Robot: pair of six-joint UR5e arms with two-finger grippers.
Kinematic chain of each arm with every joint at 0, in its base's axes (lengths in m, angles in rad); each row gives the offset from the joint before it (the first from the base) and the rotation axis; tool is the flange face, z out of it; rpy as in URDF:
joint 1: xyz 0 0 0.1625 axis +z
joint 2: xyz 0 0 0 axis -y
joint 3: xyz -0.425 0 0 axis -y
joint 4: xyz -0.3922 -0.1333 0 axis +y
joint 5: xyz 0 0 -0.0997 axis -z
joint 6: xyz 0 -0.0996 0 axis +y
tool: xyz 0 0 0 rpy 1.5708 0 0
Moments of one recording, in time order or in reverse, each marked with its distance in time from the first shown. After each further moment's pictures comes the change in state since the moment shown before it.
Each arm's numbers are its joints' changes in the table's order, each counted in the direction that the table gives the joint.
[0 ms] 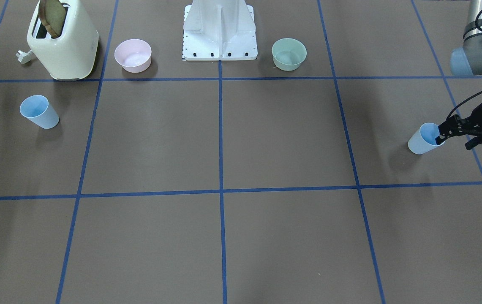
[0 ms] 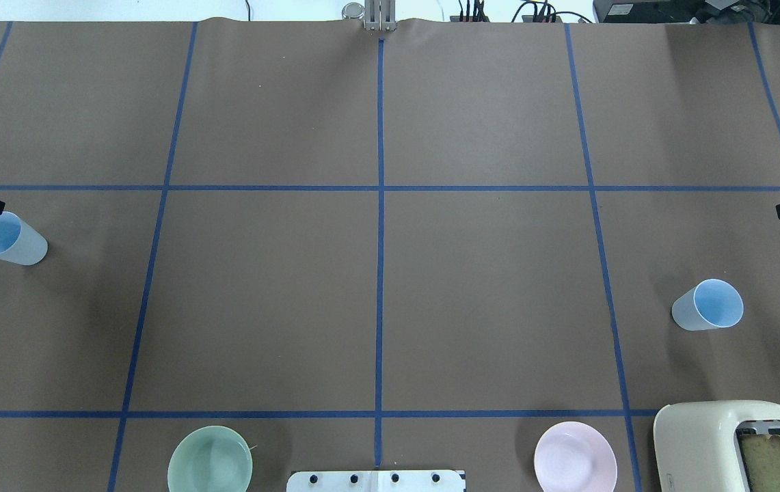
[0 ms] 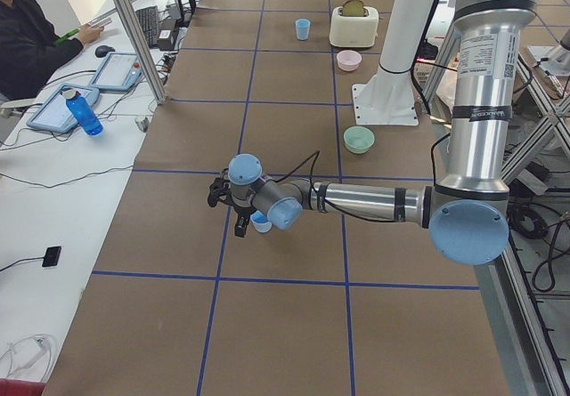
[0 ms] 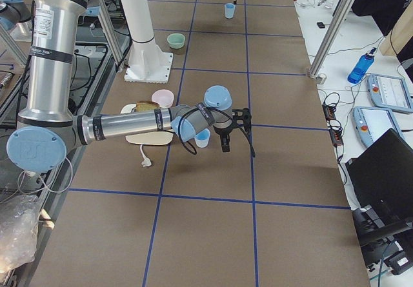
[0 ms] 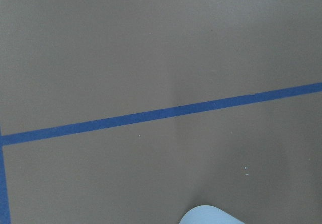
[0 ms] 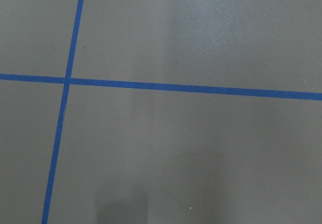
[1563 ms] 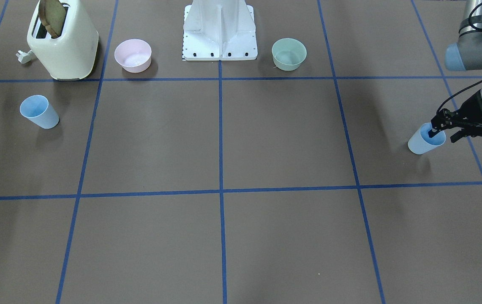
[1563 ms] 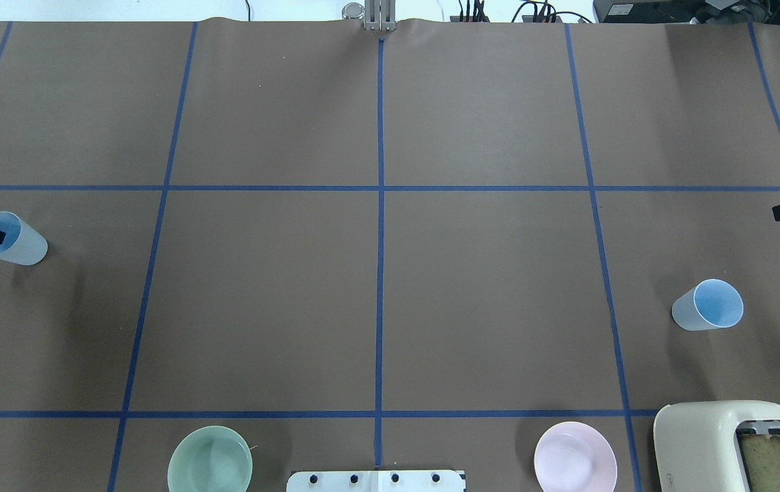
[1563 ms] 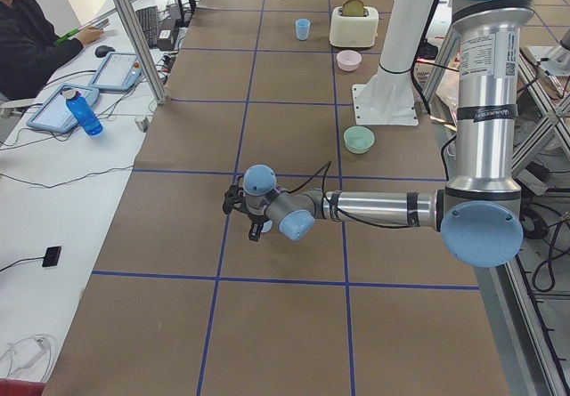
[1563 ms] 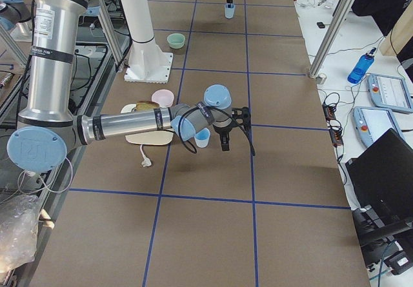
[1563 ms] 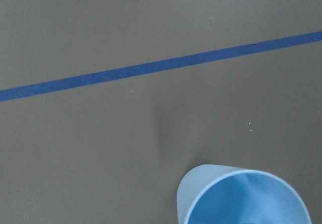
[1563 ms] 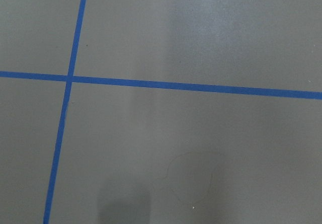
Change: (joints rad) left arm 0.053 0.058 0.005 0.092 0.003 0.026; right arm -0.011 -0.001 0.007 -0.001 0.000 -0.002
